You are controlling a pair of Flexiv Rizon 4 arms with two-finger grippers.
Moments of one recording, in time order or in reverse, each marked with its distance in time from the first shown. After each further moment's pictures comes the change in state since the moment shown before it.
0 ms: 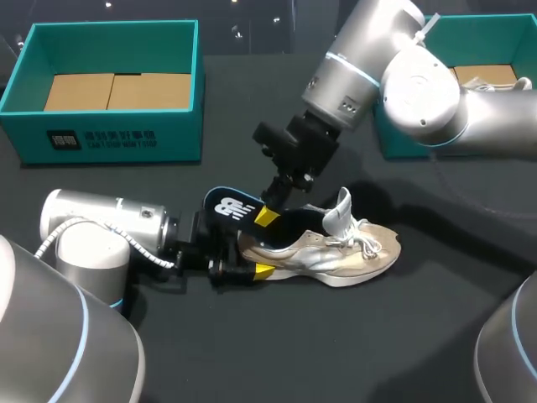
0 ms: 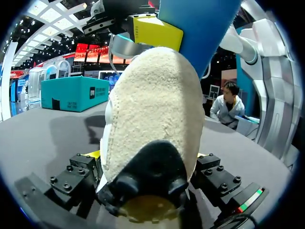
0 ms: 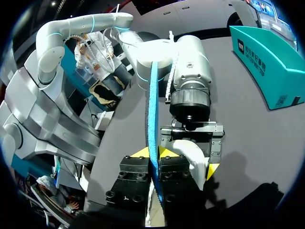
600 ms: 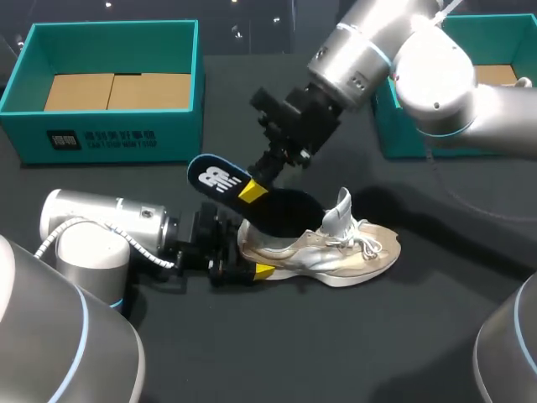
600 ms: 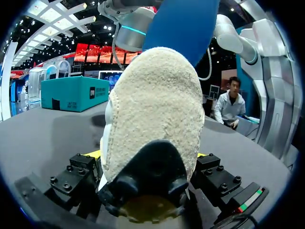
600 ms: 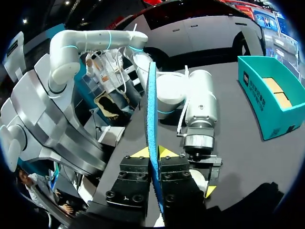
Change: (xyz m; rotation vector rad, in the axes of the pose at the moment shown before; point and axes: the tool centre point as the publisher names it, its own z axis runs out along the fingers) left arm 0.000 0.000 0.000 0.000 0.000 0.000; right arm 0.037 0.066 -0.041 -0.174 0.016 -0.073
